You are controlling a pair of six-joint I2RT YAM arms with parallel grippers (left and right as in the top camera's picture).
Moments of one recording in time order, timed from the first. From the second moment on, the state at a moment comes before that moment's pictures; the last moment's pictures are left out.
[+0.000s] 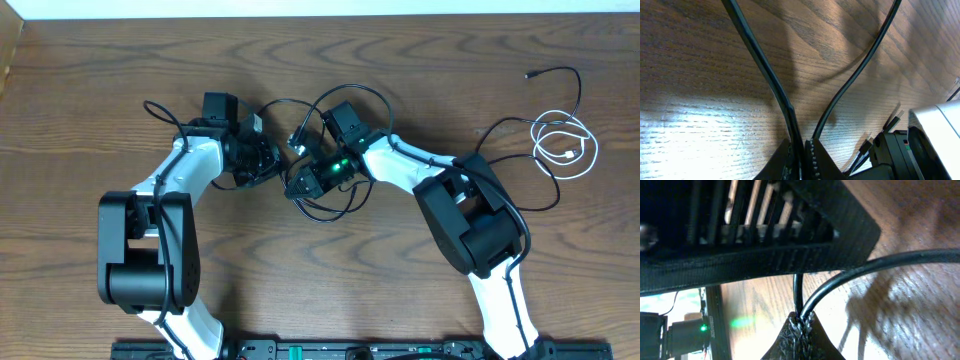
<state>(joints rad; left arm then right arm) -0.05 1.86 1.11 -0.55 0.55 -0.48 0.61 2.26 1.46 -0.31 -0.93 0.15</state>
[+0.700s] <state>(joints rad) -0.05 1.86 1.11 -0.55 0.48 -0.49 0.62 2.26 1.46 -0.33 -0.88 0.17</state>
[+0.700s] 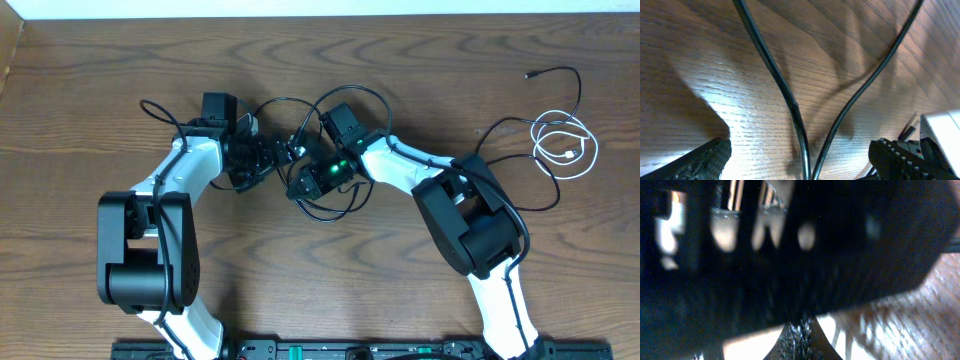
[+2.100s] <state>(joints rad) 0.07 1.86 1.11 -0.57 0.43 -0.49 0.56 1.77 1.45 -0.63 -0.45 0.13</state>
